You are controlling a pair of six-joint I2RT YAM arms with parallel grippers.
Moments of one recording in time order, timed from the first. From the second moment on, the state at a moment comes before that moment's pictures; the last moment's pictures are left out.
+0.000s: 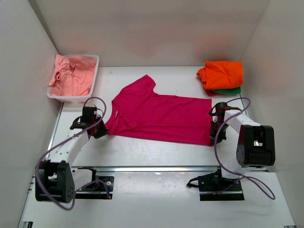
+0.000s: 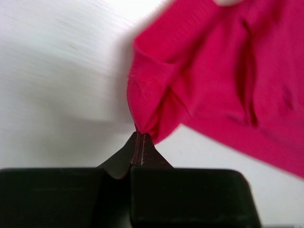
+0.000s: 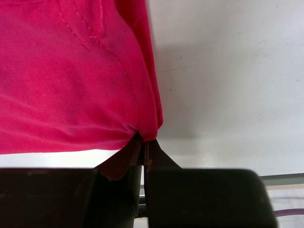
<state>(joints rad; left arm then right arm) -0.03 1.18 0.64 -0.48 0.06 -0.51 -0.05 1.52 0.83 -0.83 0.00 0.20</state>
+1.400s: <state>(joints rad) -0.11 1.02 0.97 -0.70 0.05 -0.62 -0.13 1.43 1.05 -0.90 0.05 0.23</state>
